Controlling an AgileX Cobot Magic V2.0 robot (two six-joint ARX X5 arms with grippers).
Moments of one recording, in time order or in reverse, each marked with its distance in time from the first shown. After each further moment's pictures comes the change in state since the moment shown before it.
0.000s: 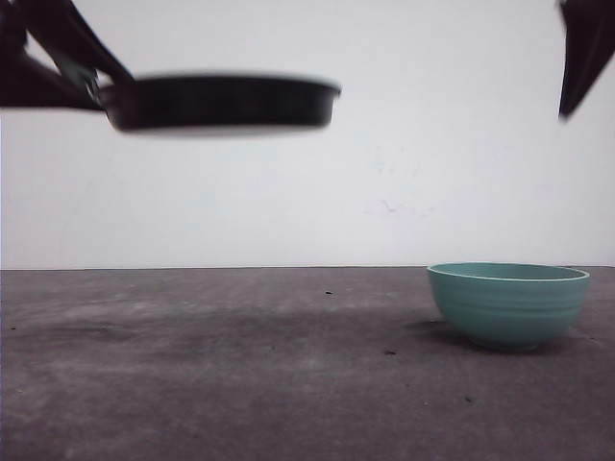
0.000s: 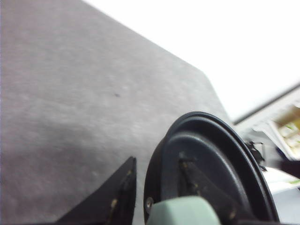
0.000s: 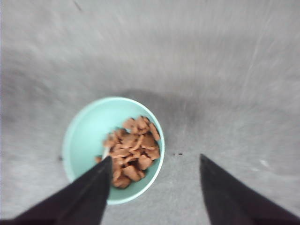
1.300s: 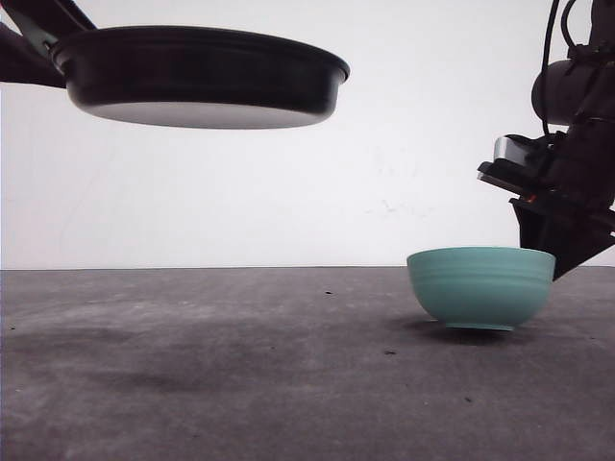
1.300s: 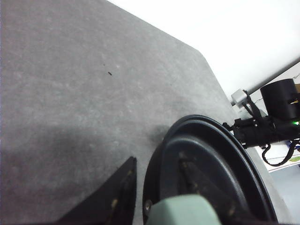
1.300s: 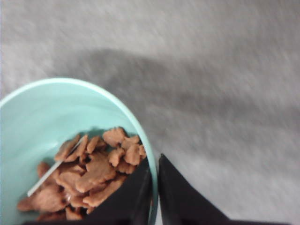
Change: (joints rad) left arm -0.049 -0.110 0.000 -0.178 -0.001 0.034; right arm 0.015 0.432 0.000 0.212 -0.164 0.024
